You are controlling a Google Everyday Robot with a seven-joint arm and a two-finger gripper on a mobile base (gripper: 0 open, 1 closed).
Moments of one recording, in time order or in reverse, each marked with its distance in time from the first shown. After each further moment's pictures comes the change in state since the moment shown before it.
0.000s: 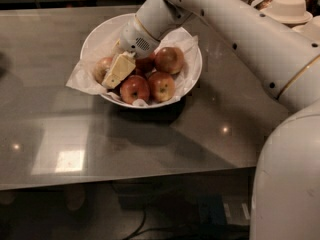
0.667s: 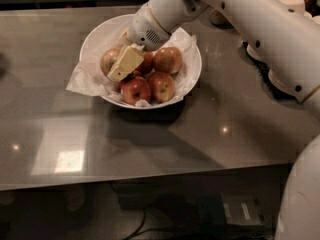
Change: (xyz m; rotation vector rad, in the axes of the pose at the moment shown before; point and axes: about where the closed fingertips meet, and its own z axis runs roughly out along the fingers) arm -0.012 0.007 -0.034 0.074 -0.045 -0.039
